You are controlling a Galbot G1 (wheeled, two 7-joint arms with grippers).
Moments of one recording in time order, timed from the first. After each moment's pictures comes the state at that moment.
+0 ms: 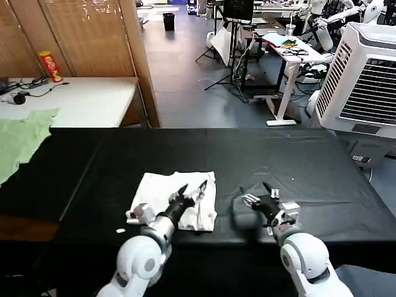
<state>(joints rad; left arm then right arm) 1.24 -1.36 -0.26 -2.05 -0.70 0.40 -0.18 -1.19 1.20 0.30 1.99 0.35 -0.51 -0.02</state>
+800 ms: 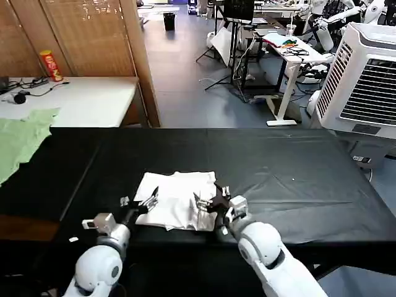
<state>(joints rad) 1.36 -1.24 -0.45 -2.01 -0.52 0.36 -0.14 -1.03 1.25 0.09 1.88 0.40 -0.55 0.09</state>
